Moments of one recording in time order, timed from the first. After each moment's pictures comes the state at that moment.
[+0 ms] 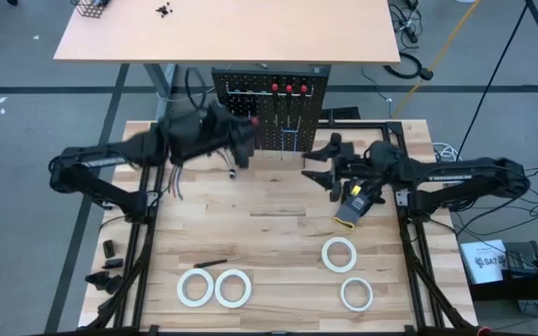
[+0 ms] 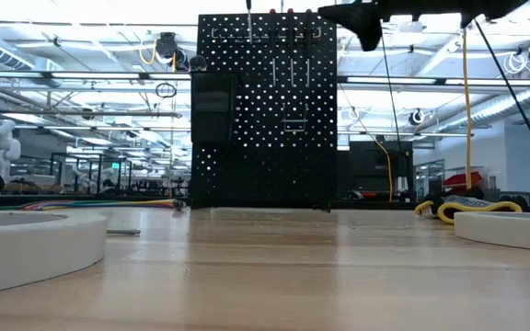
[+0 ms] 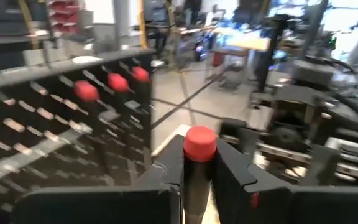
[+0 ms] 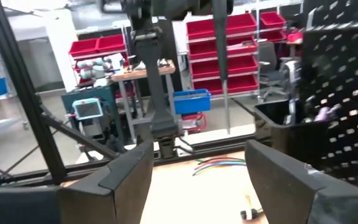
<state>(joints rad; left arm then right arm) 0.10 1.28 1.37 -0.19 -0.35 -0.10 -0.13 1.08 0.70 0.45 -0.05 0.17</state>
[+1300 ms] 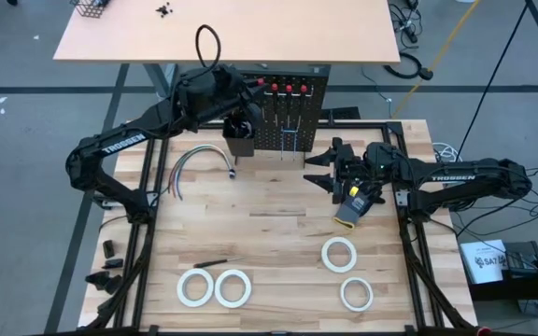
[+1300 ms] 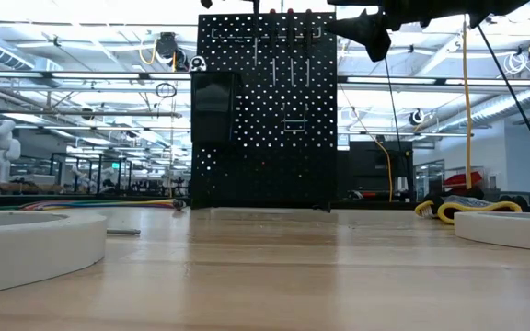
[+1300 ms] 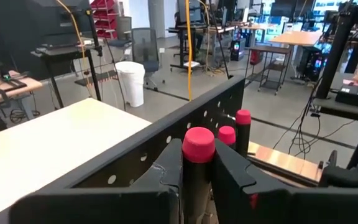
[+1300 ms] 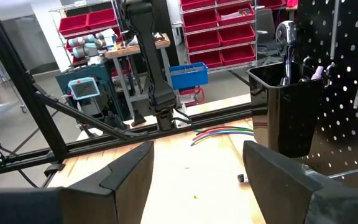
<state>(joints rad) 0.39 1.46 1.61 -0.24 -0.21 0.01 -0.14 1.04 0.70 0.28 -0.05 0.21</state>
